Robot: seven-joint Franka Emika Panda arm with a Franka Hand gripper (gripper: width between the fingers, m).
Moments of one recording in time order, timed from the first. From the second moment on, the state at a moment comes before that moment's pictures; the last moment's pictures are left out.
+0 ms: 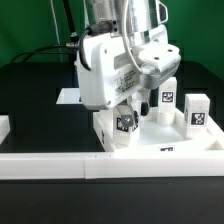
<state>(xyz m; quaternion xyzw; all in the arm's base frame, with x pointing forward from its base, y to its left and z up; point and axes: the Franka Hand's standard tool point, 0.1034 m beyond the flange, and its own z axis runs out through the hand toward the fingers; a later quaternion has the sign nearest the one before) 0.628 0.015 0.071 -0.54 0.84 0.04 0.07</state>
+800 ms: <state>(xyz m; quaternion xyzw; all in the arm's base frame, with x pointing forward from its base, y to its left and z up) 0.608 0.014 0.070 -0.85 0.52 0.02 0.08</state>
